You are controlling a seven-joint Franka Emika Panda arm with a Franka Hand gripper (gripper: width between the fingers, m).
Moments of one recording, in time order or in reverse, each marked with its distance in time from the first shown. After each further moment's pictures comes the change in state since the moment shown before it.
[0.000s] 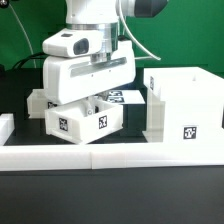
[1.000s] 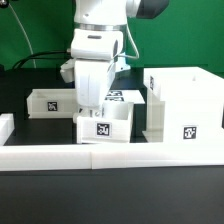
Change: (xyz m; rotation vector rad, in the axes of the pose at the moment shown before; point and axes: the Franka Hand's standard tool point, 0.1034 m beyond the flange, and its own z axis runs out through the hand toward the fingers) arm 0.007 0.003 0.000 0.000 -0.066 -0.618
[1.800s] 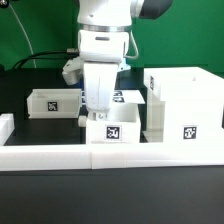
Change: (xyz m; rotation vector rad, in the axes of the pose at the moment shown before) arm 0.010 0.015 -0.002 0.005 -0.001 -0.033
